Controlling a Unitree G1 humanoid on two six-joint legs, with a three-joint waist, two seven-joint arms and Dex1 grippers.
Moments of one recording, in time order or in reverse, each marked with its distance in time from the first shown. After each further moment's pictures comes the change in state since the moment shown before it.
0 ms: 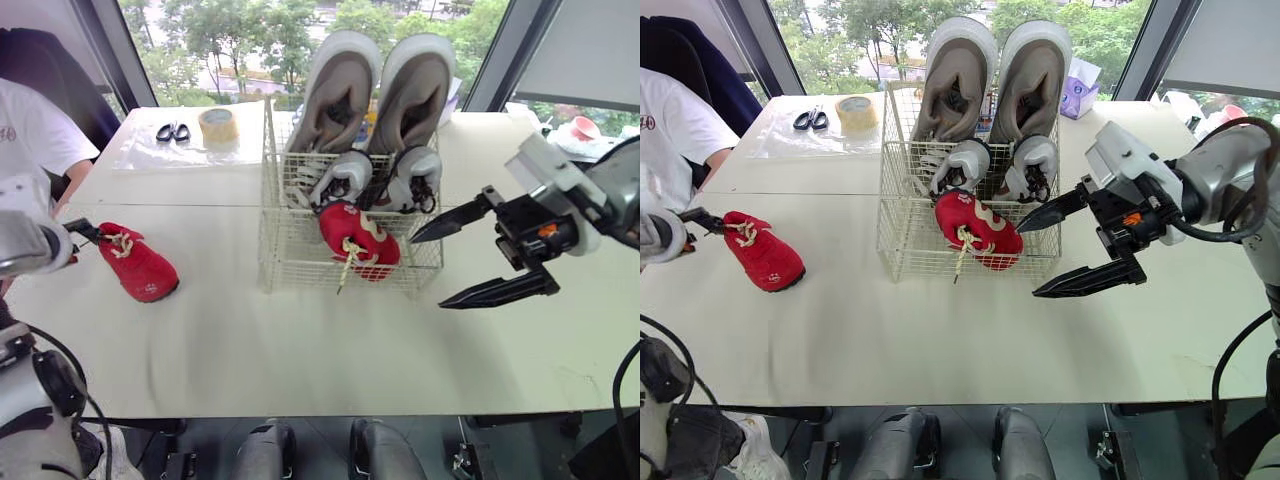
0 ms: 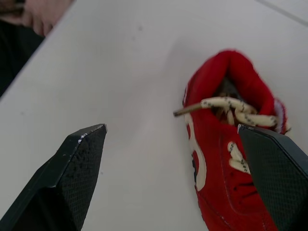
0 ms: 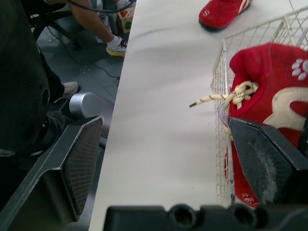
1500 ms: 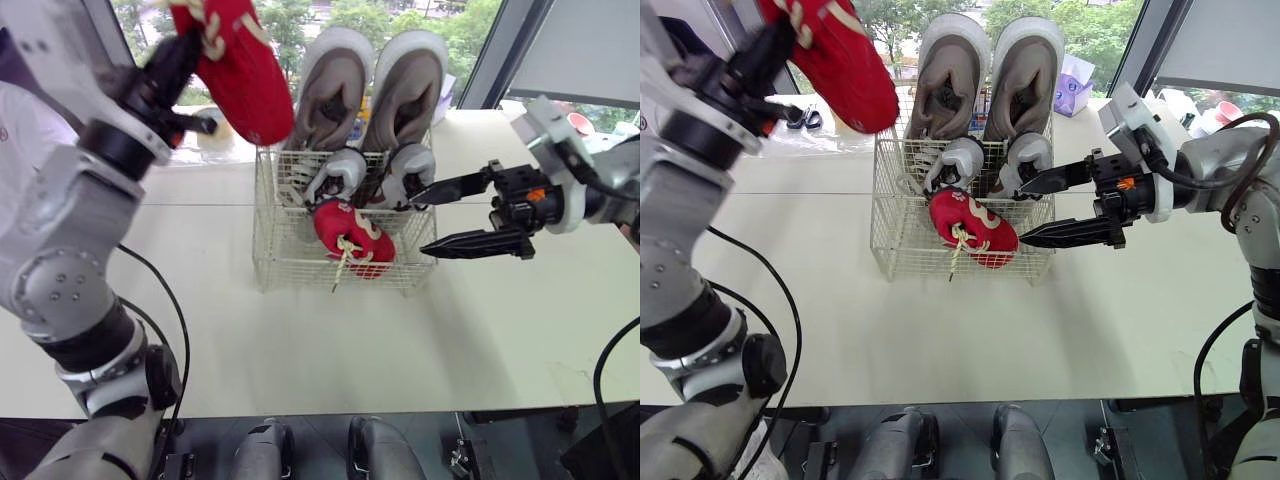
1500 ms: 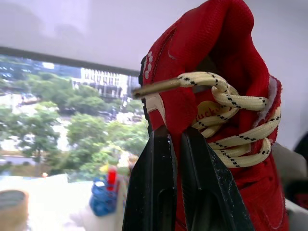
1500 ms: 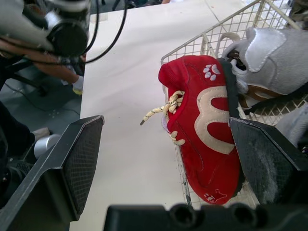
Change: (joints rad) left arm 0.036 -0.419 -0.200 -0.824 0.079 -0.679 -0.730; right arm -0.055 0.094 -0.049 0.138 0.018 0.093 -0.171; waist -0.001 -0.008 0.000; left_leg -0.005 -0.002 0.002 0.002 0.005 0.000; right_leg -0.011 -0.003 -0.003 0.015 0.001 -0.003
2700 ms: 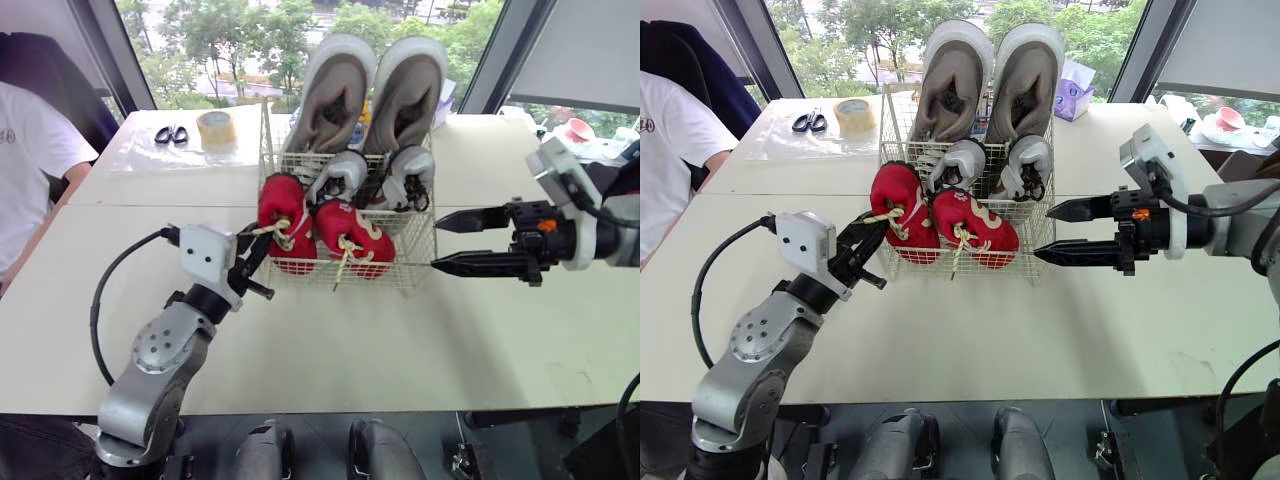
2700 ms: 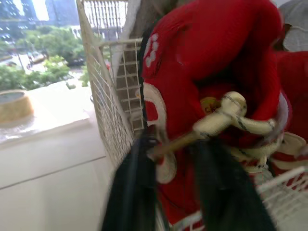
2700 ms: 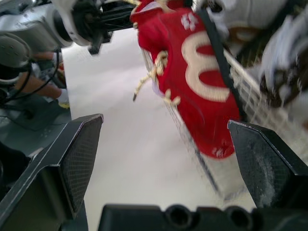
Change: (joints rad) left arm 0.670 -0.029 -0.396 -0.131 0.434 -0.385 -0.149; right arm 0.279 -0.037 -0.218 -0.160 0.148 0.206 -0.241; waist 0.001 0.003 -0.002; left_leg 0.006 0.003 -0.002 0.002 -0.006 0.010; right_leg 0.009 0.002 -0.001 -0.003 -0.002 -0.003
